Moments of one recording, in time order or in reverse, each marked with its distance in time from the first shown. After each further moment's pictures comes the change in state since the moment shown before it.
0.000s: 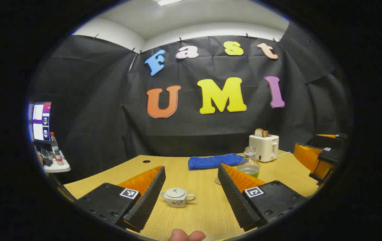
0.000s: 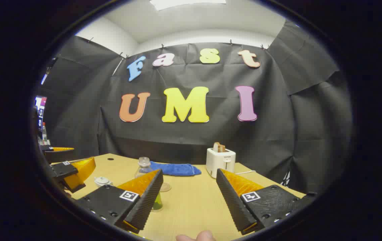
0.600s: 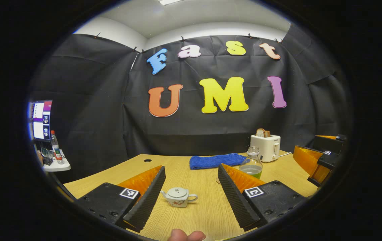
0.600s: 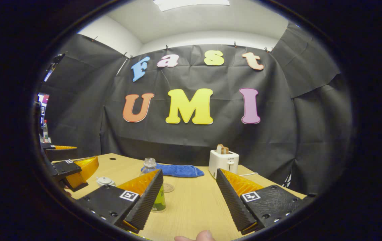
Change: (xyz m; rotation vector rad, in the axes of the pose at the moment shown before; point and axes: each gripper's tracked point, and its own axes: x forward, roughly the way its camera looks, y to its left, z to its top) left arm 0.001 0.005 -0.003 -0.013 0.016 0.012; right arm -0.001 0.010 0.005 -0.015 -0.034 0.016
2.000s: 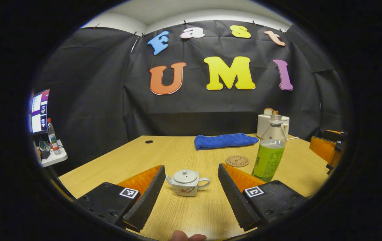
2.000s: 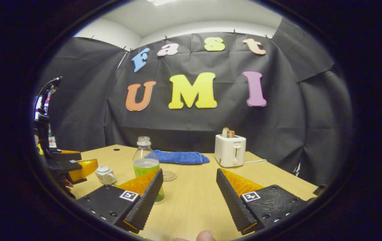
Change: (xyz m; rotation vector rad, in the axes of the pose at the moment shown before) left arm 0.034 0.024 -0.078 -0.006 0.188 0.004; right arm 0.022 -0.014 -0.060 0.035 0.118 0.053
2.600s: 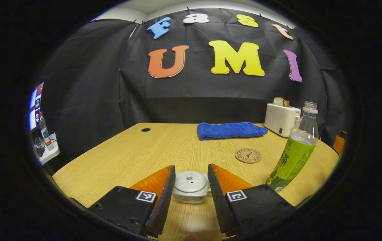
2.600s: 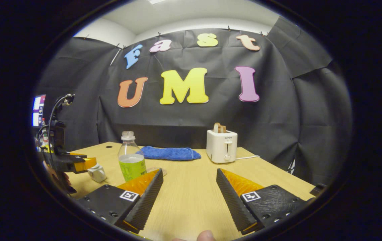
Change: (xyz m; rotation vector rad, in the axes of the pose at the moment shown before) left arm 0.053 0.011 -0.022 -0.006 0.118 0.008; right arm 0.005 -0.023 -0.007 0.011 0.031 -0.046
